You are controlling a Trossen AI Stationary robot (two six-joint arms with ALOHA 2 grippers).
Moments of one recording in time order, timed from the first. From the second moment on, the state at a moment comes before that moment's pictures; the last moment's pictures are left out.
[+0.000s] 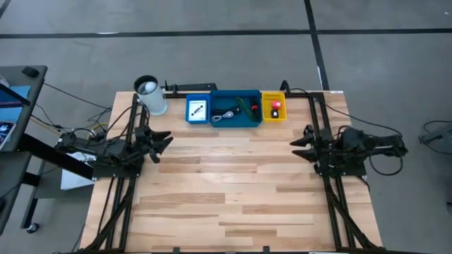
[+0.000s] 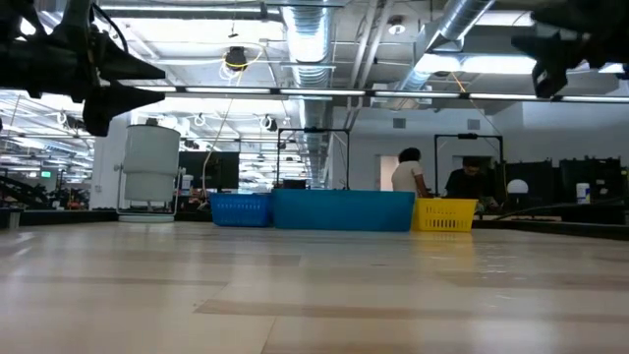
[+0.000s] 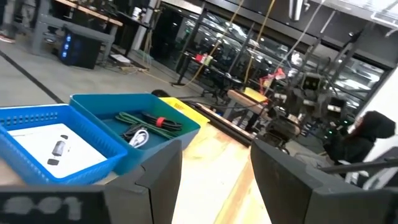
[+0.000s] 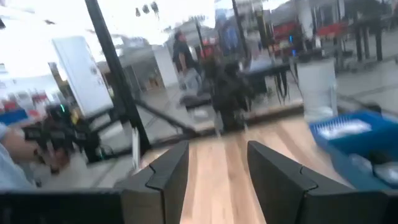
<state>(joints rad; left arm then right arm) -0.24 0.01 0.01 0.09 -0.69 -0.42 0.15 0.00 0.20 -0.12 0.08 0.23</state>
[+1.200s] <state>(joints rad) -0.24 0.07 0.01 0.09 -0.81 -0.31 0.15 0.04 0.06 -0.13 0.08 0.26</state>
